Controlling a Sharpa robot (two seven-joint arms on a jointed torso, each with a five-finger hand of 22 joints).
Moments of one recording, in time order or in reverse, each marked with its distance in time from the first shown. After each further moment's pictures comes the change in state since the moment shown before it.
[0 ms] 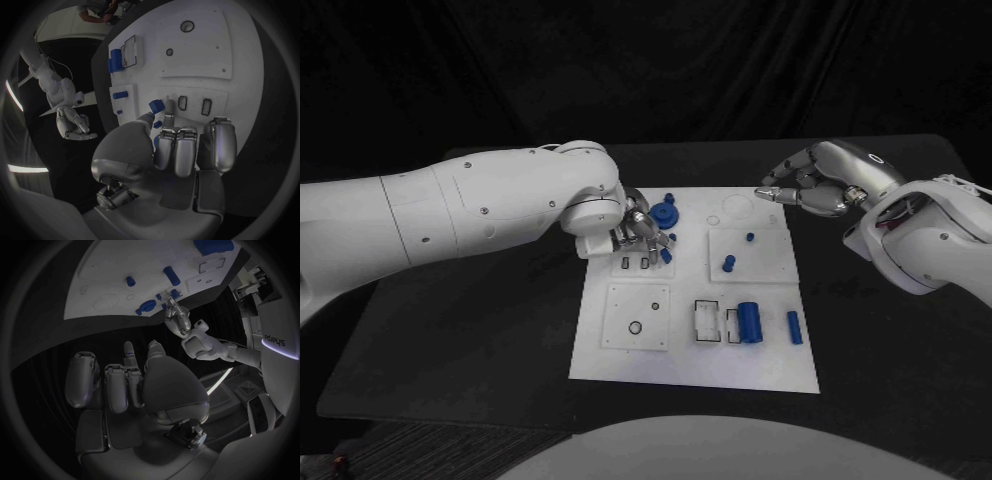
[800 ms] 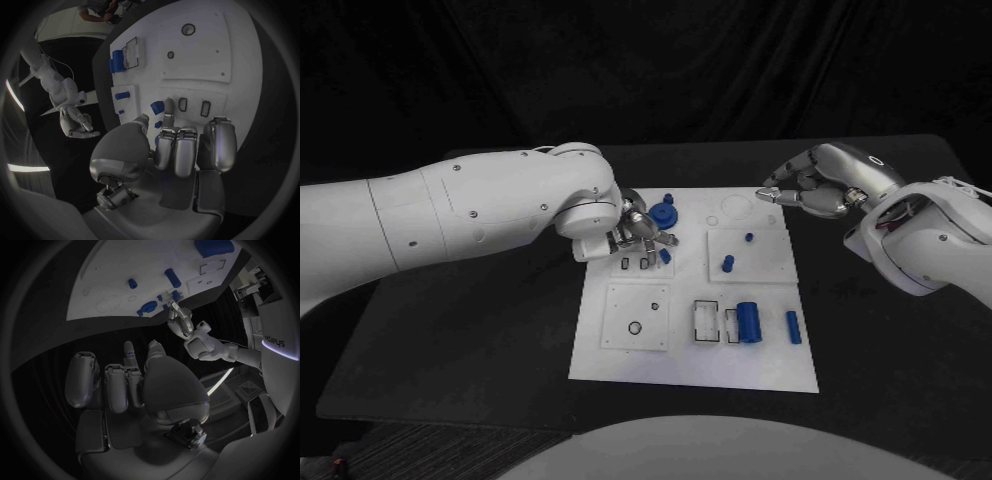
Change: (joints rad) left arm 0.003 -0.025 0.000 0.040 0.000 -0.023 0.000; left_hand -0.080 -0.018 -0.044 0.055 -0.088 0.034 -0.006 -0.018 0.061 0.000 0.000 0.000 0.000 0.000 0.000 0.000 0.000 0.000 0.004 -0.004 0.000 0.000; right arm -0.007 -0.006 0.000 -0.004 0.000 -0.001 0.000; right_hand 0.001 0.001 -0.003 0.003 0.000 0.007 0.000 0.001 0.001 -0.002 0.002 -0.002 0.000 -0.001 0.002 0.000 0.000 0.000 0.000 0.000 0.000 0.000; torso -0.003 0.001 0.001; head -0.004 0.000
